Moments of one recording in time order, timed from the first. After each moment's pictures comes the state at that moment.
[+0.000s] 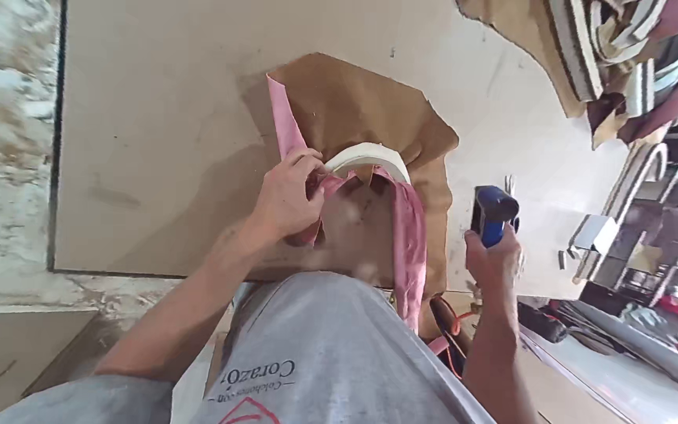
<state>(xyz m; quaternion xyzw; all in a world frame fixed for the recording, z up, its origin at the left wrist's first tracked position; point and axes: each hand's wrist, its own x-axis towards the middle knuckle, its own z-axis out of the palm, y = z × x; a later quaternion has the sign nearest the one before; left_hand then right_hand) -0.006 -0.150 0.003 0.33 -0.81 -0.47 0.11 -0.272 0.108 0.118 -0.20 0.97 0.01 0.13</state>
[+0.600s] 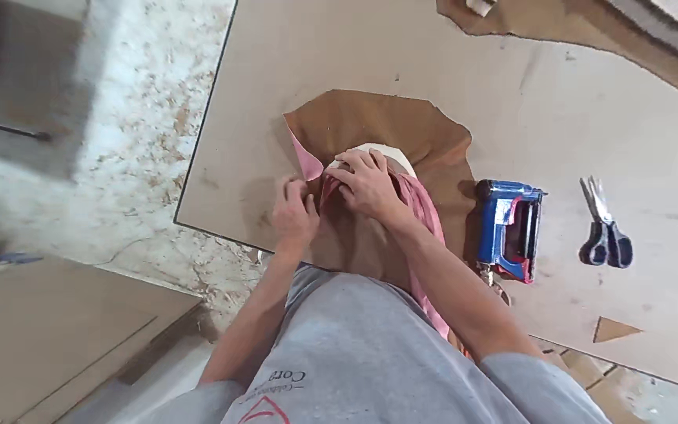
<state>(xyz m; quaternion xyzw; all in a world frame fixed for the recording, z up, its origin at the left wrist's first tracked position) 0.005 -0.050 0.012 0.58 -0.78 -0.19 0.14 -0.200 -0.034 -0.003 -0.76 0.61 -0.19 0.12</state>
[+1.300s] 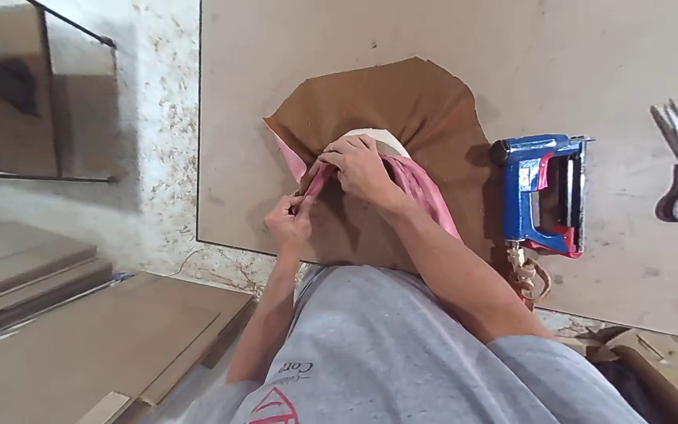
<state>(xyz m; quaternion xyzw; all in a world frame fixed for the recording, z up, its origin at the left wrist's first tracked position) 0.014 -0.051 -0.013 0.54 -0.76 -0.25 0.27 -0.207 -0.048 -0.022 -0.69 0.65 -0.26 0.19</state>
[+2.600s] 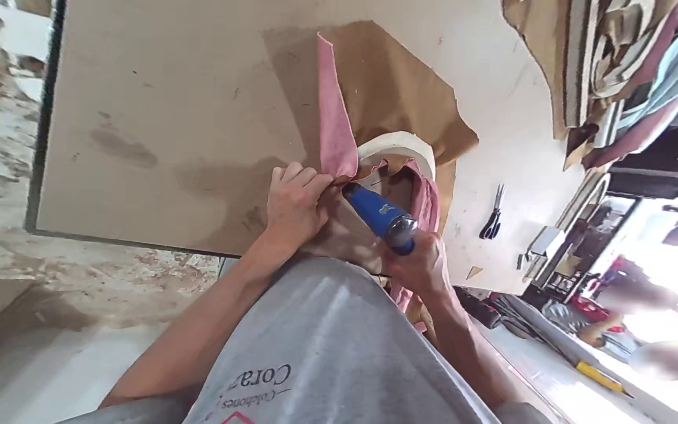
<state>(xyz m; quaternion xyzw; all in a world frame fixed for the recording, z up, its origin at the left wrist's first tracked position) 0.043 -0.100 -0.036 0.40 -0.81 -0.35 0.24 -0.121 0.017 0.110 -0.48 0.84 -0.01 0.25</state>
